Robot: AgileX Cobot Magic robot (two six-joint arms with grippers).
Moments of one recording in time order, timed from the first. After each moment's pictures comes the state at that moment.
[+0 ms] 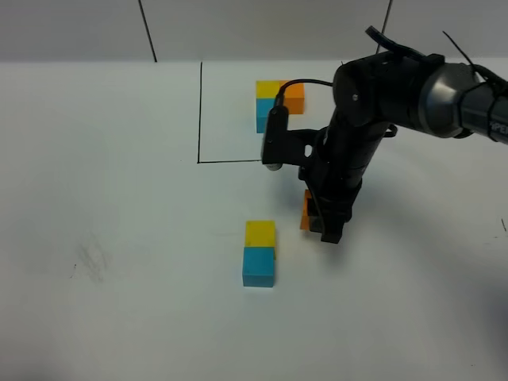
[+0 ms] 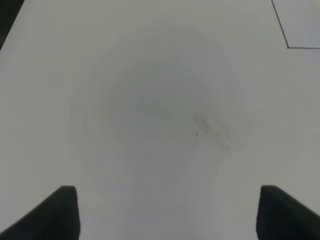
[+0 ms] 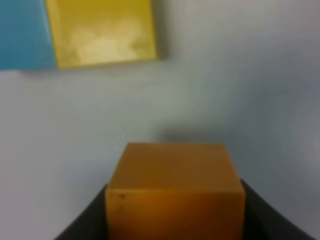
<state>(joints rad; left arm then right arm) 0.04 -0.01 -0.51 0.01 1.07 -0.01 0.54 2.02 -1.43 0.14 0.93 -0.96</state>
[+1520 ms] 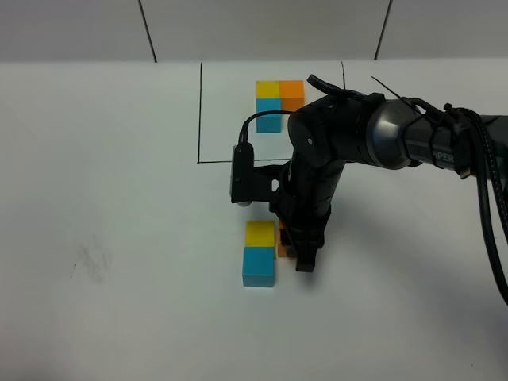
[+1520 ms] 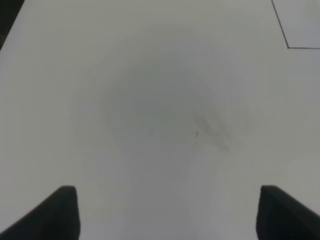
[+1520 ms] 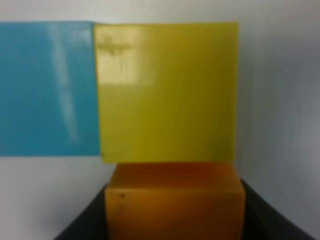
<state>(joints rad) 0.04 -0.01 -0.51 0.01 1.07 -0.01 0.63 2.10 -1.41 0.10 0.84 -0.91</state>
